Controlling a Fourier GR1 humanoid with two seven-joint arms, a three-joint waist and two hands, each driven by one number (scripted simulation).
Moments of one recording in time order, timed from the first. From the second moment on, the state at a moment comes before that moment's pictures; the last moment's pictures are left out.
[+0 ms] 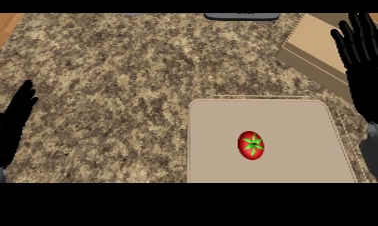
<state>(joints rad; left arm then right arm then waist) 0.04 0.53 0.03 -1.46 0.16 0.13 0.06 -0.25 -0.50 0.06 -1.68 -0.42 -0.17 -0.04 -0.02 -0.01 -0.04</state>
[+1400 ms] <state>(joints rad) -0.19 0.46 -0.17 -1.57 0.07 -0.03 -0.08 0.41 -1.01 0.14 -2.38 0.33 -0.27 0.67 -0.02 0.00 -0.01</state>
